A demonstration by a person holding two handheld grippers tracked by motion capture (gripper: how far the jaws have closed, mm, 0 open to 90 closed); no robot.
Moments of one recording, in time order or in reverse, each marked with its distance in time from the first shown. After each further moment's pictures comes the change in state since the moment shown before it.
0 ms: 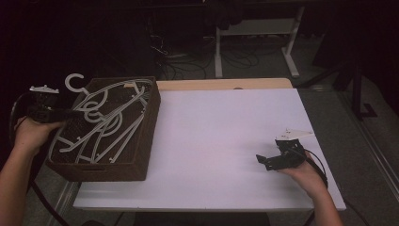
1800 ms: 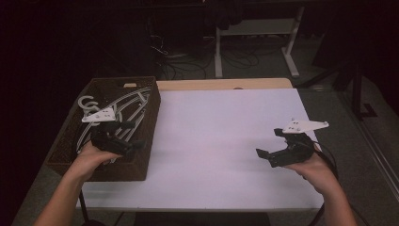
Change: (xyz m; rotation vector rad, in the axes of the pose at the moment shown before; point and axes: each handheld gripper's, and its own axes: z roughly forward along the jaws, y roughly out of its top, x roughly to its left) left arm -0.173 -0.012 0.024 -0.280 -0.553 0.229; right arm 0.020 0.043 -0.050 -0.119 0.105 -0.091
